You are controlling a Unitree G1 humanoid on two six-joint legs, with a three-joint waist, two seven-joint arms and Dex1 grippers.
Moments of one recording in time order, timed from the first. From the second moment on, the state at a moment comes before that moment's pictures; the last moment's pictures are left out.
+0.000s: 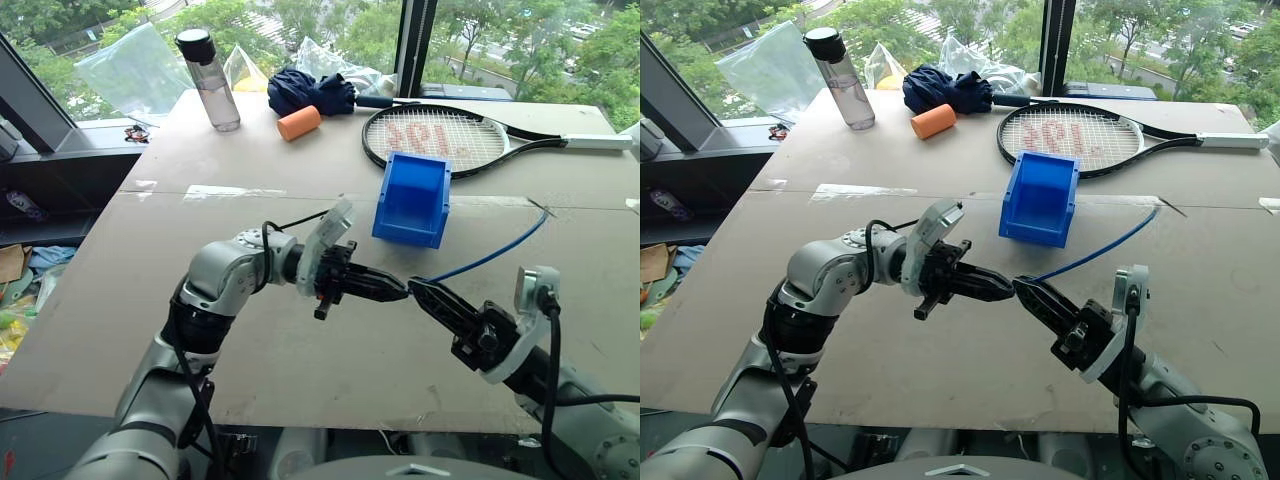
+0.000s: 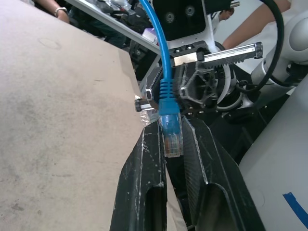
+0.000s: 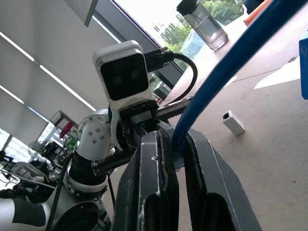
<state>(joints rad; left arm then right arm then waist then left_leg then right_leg) -0.62 0.50 -0.24 -0.11 -0.73 0.88 -1.34 0.28 -0.47 -0.01 -0.84 1.37 0.56 0.20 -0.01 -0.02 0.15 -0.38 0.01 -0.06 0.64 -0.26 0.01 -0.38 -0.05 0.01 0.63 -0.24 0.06</state>
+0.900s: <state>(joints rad) -0.46 0.58 -0.08 0.16 -0.28 0.31 -0.95 0.25 -0.46 -0.05 -0.78 1.38 0.52 0.23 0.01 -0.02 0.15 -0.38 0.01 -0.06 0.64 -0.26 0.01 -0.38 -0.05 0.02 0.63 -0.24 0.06</state>
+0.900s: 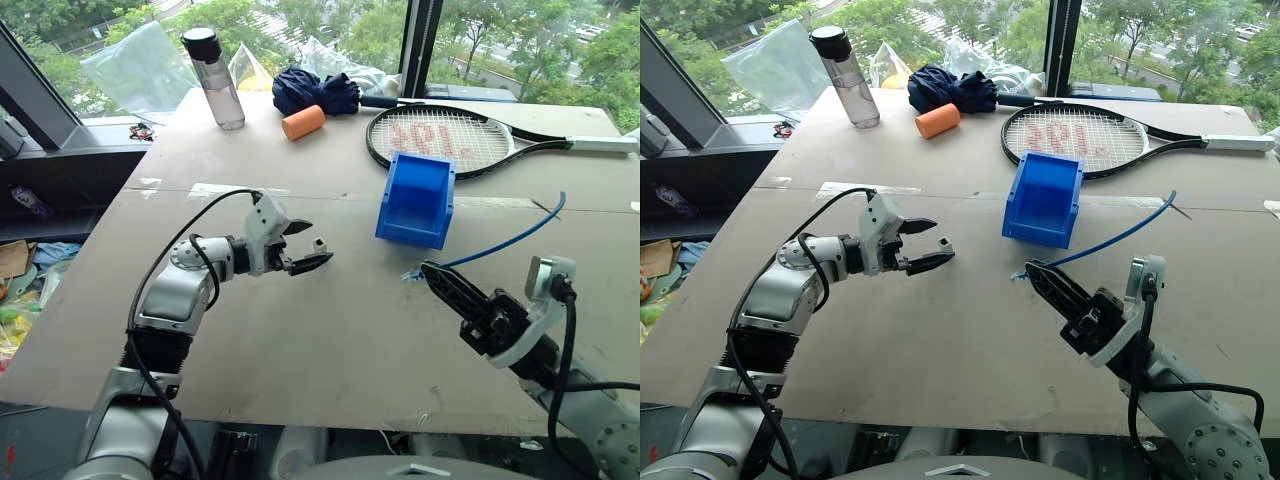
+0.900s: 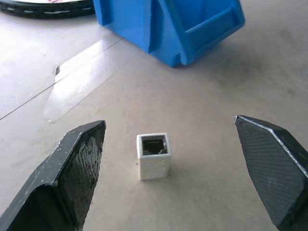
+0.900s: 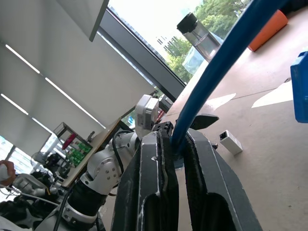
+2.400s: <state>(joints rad) -0.67 0.43 -0.44 0.42 -0.07 -0.01 -1.44 -0.20 -0.62 0.29 -0.46 0.50 0.53 0.68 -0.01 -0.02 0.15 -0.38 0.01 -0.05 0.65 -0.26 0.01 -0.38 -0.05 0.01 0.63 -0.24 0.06</state>
